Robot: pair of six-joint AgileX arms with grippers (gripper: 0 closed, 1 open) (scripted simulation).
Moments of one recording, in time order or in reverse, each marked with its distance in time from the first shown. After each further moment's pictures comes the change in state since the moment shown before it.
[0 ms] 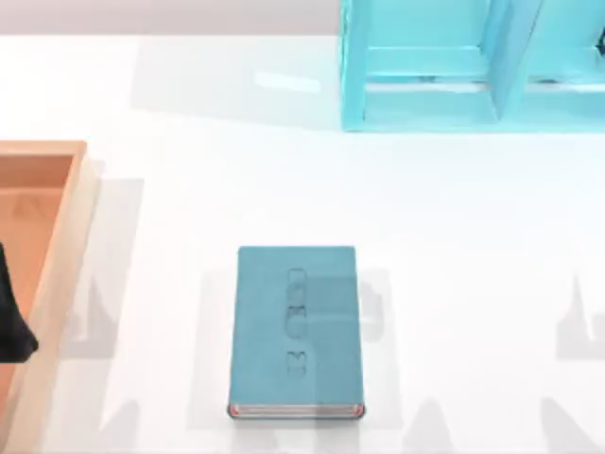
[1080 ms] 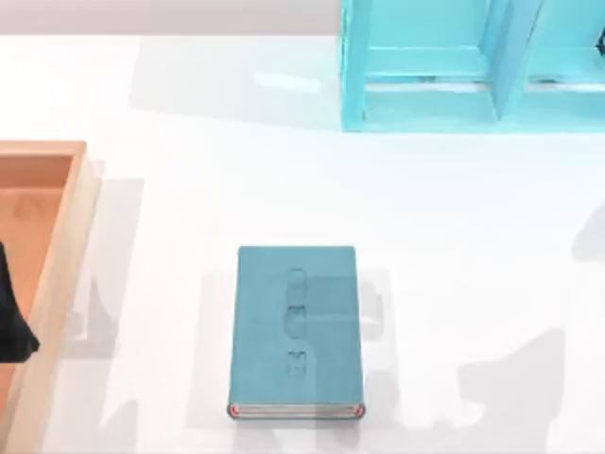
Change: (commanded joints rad) left arm 0.000 0.000 0.000 0.000 0.000 0.000; right arm -0.202 0.976 0.829 -0.660 0.001 -1.006
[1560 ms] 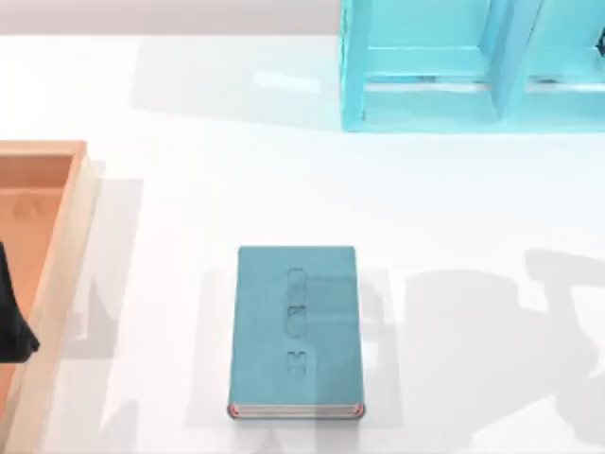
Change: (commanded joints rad) left arm 0.000 0.000 0.000 0.000 0.000 0.000; right arm -0.133 0.655 0.549 -0.438 0.000 -0.669
